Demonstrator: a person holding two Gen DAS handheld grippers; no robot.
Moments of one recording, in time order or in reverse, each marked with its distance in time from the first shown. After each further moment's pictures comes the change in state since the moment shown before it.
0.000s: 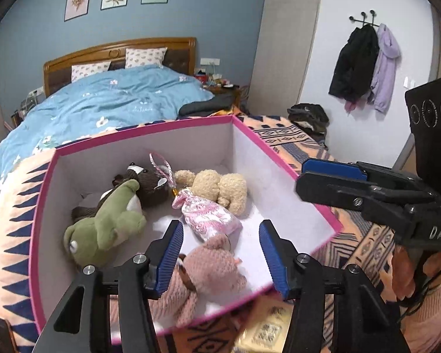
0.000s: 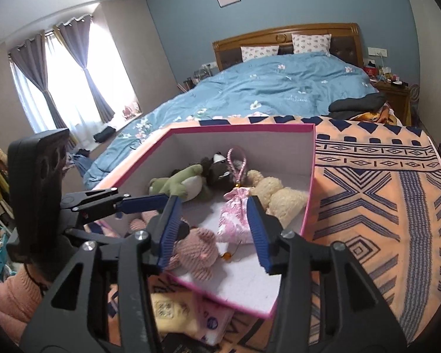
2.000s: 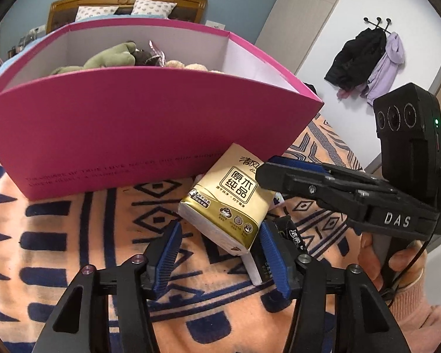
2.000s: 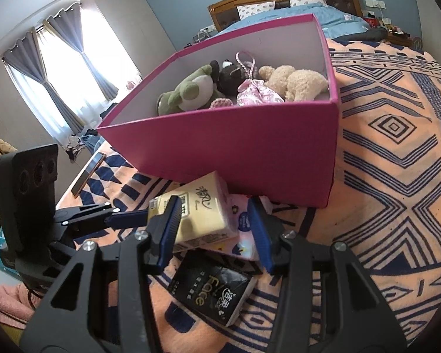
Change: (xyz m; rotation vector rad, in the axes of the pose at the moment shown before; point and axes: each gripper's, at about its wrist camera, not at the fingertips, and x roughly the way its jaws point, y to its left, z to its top) left arm 0.005 -0.009 -0.125 -0.192 0.164 -0.140; right arm 0.021 0.008 -0.112 0.109 0.179 0.048
